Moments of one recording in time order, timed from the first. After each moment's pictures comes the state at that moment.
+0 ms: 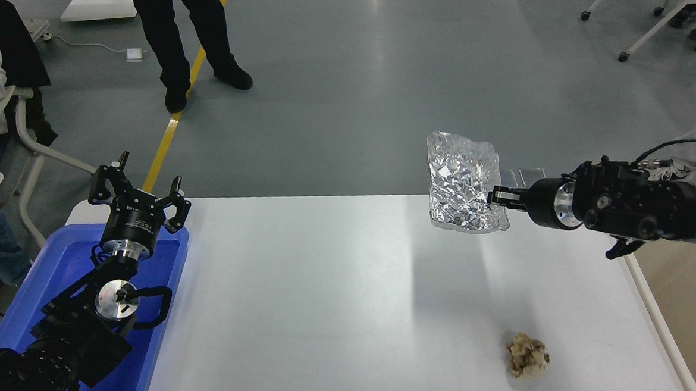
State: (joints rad) left arm -0.71 0.21 -0.75 -0.21 -0.11 -0.63 -0.56; right arm 1.35 -0.42 -0.74 0.86 -0.45 -0.05 0.29
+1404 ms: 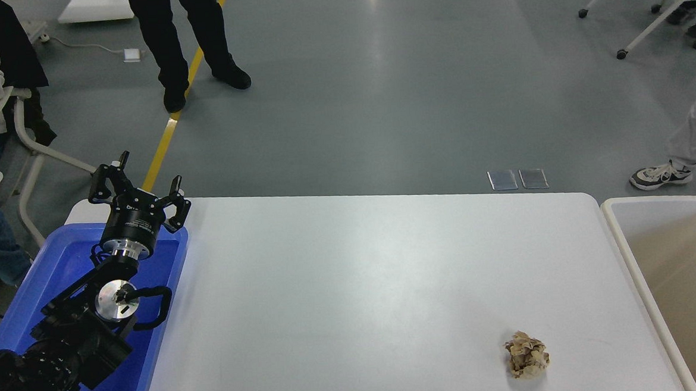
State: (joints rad) left arm -0.71 0.21 -0.75 -0.21 -0.11 -0.63 -0.56; right arm 1.25 -0.91 -0.69 0.47 -0.18 0.13 0.17
